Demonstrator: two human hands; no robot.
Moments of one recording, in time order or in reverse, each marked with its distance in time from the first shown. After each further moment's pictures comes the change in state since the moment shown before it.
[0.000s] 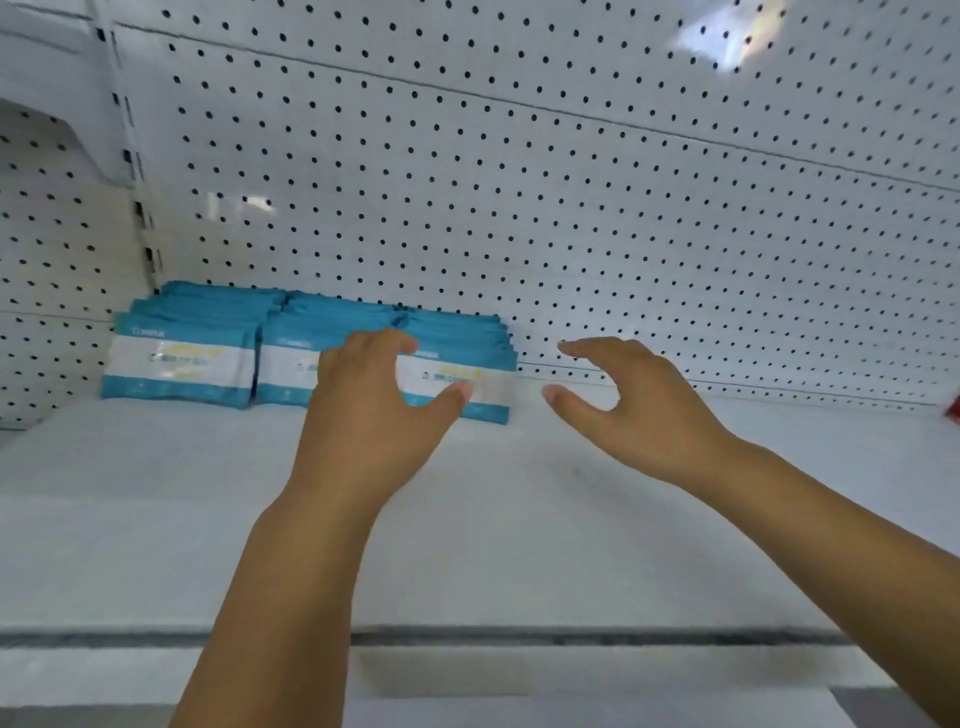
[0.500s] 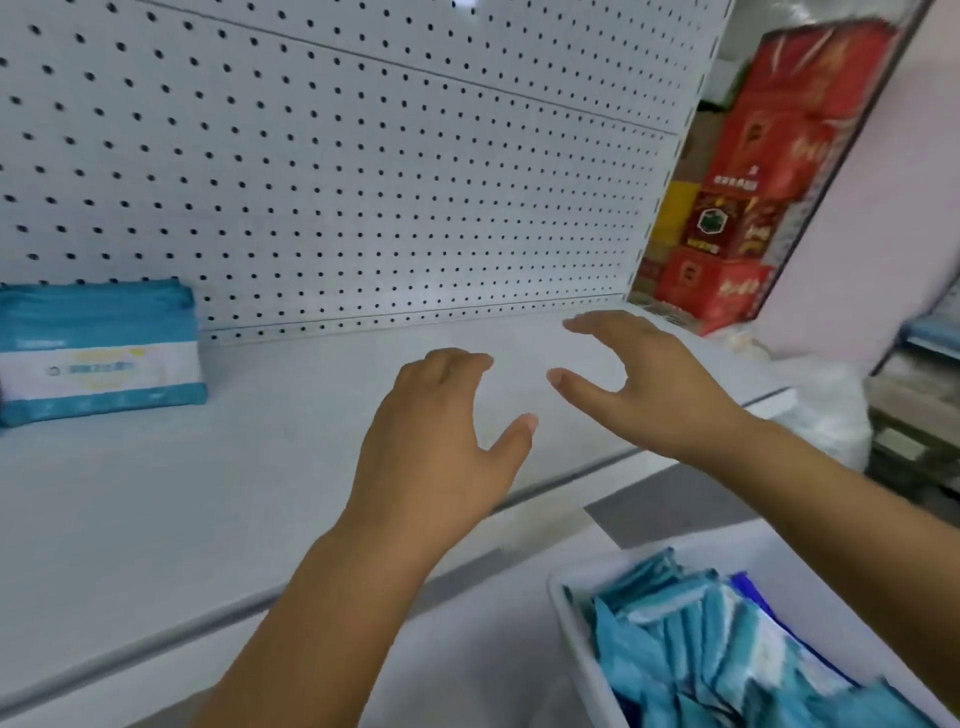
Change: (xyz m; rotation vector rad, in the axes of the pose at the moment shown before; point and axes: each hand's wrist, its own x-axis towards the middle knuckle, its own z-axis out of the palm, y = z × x) left_hand -0.109 0.161 0.143 -0.156 -0.414 0.489; right_hand -0.160 0.120 -0.145 -0.247 0.102 0.342
